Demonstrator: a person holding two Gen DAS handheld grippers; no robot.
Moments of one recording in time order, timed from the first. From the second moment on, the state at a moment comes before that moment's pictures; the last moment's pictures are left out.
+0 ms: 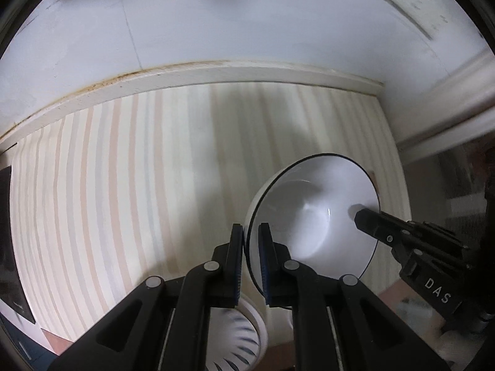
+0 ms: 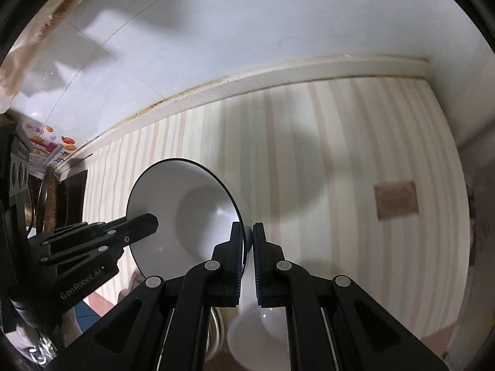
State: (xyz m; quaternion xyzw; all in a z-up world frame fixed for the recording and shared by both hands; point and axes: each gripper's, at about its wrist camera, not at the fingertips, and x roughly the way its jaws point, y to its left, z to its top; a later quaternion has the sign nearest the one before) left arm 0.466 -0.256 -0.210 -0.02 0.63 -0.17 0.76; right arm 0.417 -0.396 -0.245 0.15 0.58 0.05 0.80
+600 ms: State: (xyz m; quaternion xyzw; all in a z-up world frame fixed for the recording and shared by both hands) left arm 0.374 -0.300 -0.217 0.04 0.64 -0.21 0.73; right arm 0.287 -0.442 -0.267 0.19 0.60 0.01 0.78
